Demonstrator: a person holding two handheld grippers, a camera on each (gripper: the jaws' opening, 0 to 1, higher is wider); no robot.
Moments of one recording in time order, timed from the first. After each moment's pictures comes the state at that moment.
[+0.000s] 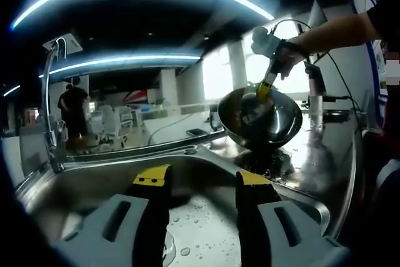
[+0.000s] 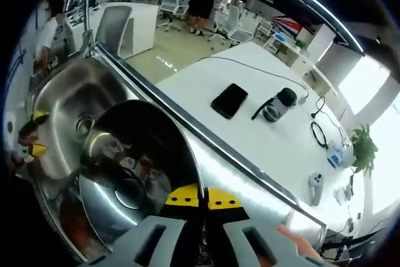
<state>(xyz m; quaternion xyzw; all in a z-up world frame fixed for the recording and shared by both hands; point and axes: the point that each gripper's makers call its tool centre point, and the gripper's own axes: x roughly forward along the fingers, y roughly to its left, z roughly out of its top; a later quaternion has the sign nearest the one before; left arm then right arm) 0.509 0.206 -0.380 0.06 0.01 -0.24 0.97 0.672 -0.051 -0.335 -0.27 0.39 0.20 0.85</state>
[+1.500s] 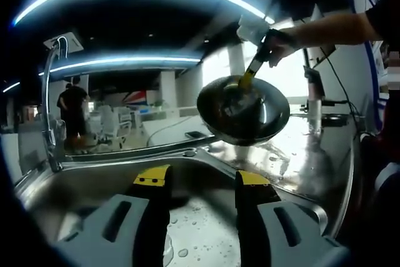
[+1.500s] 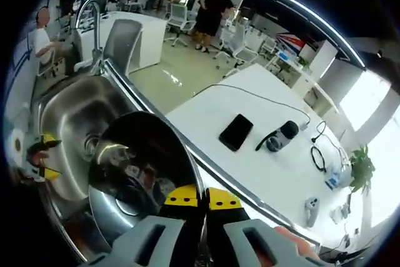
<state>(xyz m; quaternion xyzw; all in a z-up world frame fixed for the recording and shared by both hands) 0.511 0.209 -0.379 0.05 0.01 -0.24 0.97 0.686 0.005 -0.287 -0.28 0.34 0.23 0.87</state>
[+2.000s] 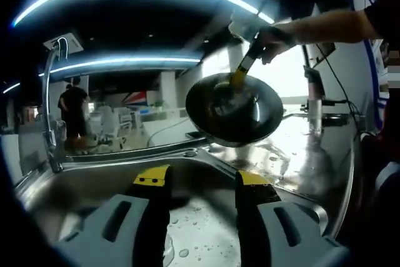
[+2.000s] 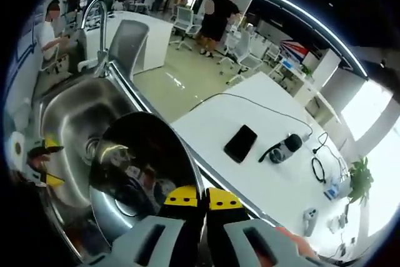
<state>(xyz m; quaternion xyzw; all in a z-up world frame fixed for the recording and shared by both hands) 0.511 0.210 -0.378 0.05 0.00 -0.24 0.97 0.686 0.033 -0.281 -0.30 0.32 0.25 0.87</state>
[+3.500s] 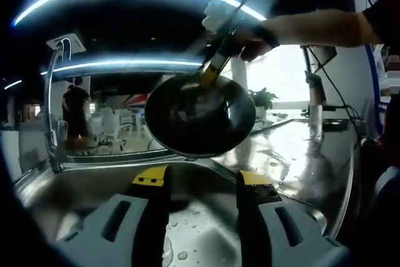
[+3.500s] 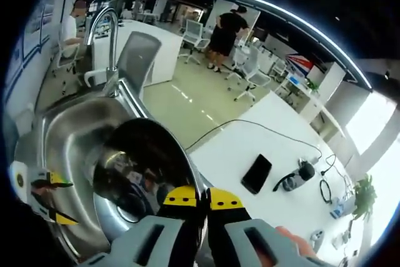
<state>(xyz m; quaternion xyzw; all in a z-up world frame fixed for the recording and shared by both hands) 0.511 0.213 -0.371 0.03 -0.01 -0.24 0.97 0.700 0.121 -0.268 -0.29 0.28 0.28 0.87</state>
